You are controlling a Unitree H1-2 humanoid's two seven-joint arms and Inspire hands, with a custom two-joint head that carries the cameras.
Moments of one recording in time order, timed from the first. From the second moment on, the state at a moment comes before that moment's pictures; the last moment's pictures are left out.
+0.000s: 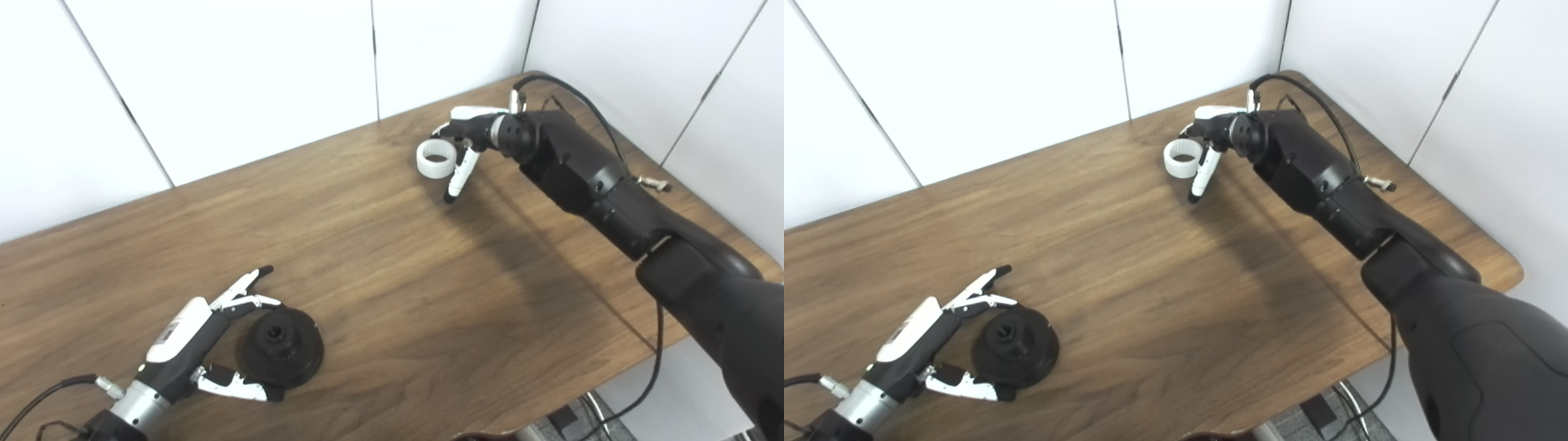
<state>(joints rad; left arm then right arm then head) -0.28 0.40 -0.43 0.23 0.32 -0.44 -0.33 -0.56 -0.66 0.30 0.23 -0.70 0.46 0.60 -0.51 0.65</state>
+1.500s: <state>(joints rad) -0.26 0.40 -0.42 0.21 0.31 -0.44 -0.33 -0.51 -0.60 0.27 0.33 -0.68 0.28 0.19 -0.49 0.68</state>
